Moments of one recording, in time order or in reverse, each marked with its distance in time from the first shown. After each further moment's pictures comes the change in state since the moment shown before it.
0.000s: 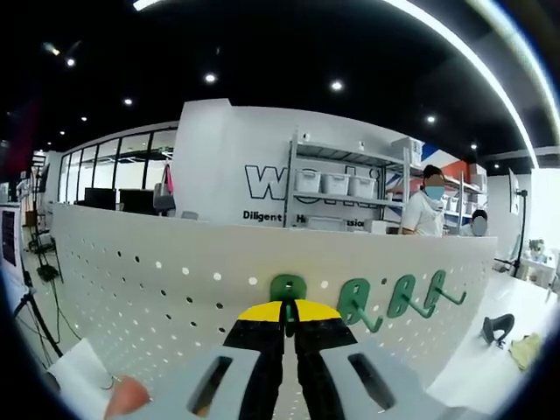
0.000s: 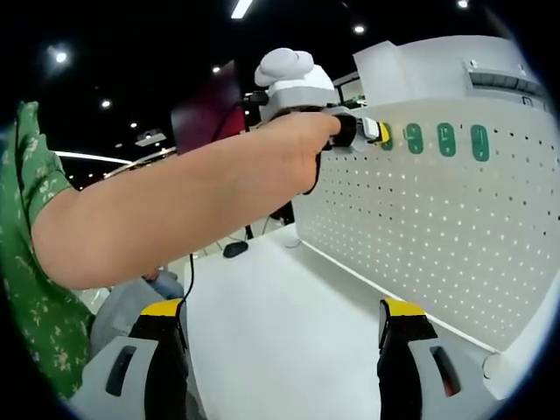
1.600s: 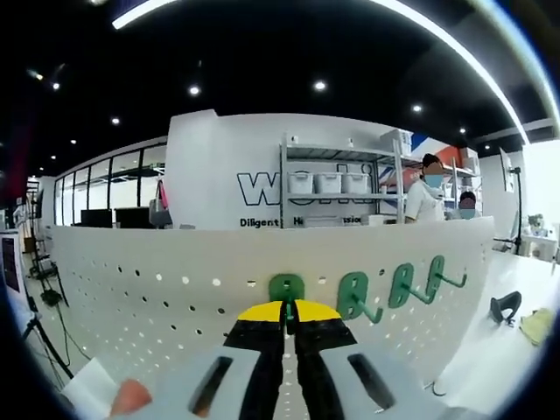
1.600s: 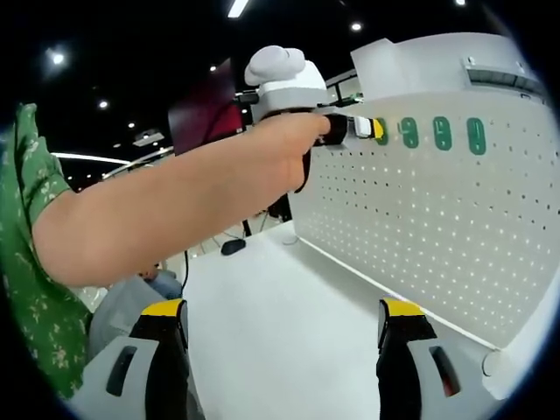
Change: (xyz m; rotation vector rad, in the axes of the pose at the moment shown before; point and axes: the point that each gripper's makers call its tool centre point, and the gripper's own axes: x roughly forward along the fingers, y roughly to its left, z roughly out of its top) left arm -0.001 -0.001 0.002 0.078 -0.006 -0.021; right arm 0.000 -0.006 -0.006 0.008 0.015 -0.006
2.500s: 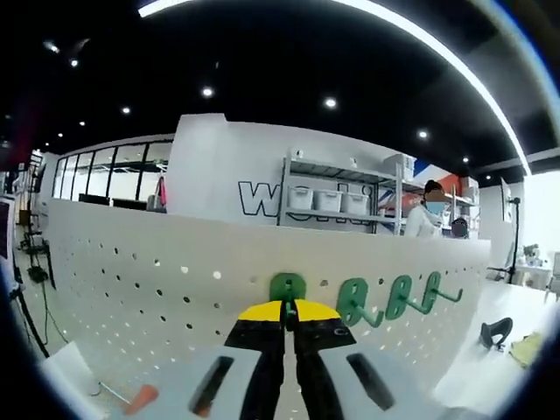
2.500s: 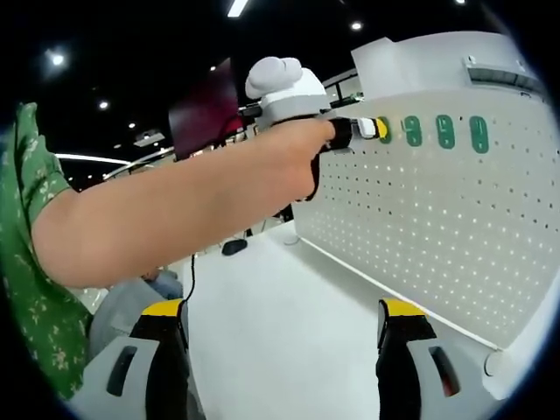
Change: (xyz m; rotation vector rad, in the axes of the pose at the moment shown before) left arm 0.003 0.002 -0.003 -0.098 -0.089 -0.023; right arm 0.003 0.002 0.000 0.005 -0.002 0.006
